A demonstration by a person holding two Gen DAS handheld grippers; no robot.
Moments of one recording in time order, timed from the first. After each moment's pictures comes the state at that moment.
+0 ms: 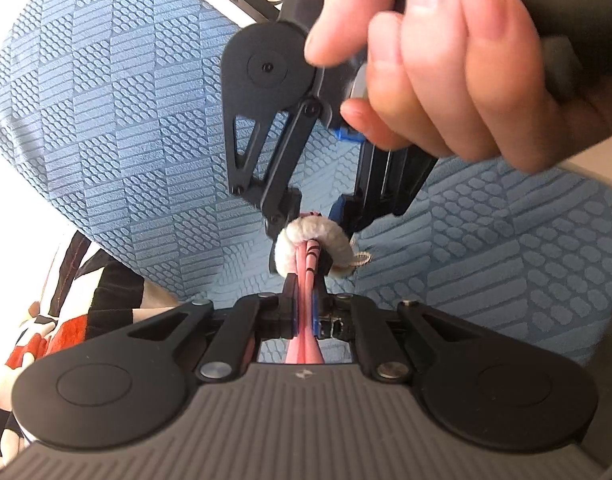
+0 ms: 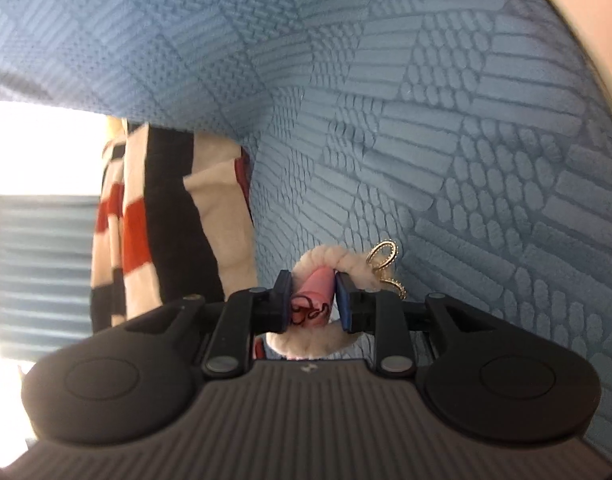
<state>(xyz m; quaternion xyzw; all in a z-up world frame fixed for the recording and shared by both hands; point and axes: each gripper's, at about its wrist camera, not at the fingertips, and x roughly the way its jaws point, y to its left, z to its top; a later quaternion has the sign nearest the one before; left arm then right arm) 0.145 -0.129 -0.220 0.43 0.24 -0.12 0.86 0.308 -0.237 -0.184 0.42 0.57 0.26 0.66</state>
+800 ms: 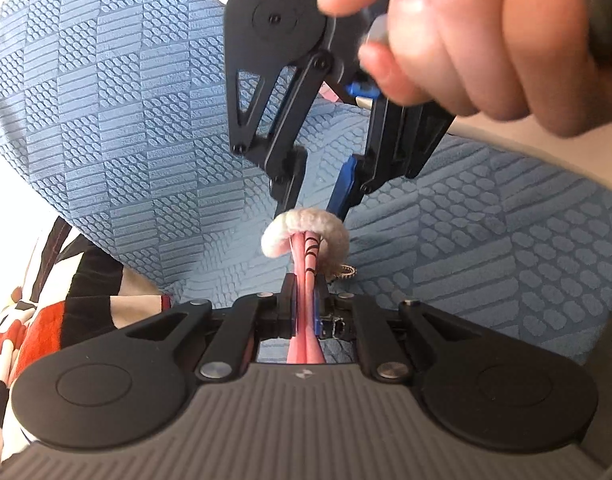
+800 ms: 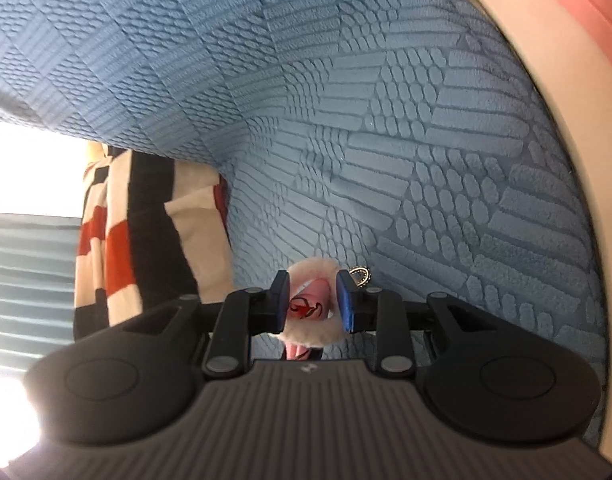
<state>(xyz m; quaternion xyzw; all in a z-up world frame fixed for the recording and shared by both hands) 0.149 -0.129 -0.229 0.41 0.26 -0.14 0.86 0.303 -0.246 -0.183 0.41 0.56 0.21 0.68</state>
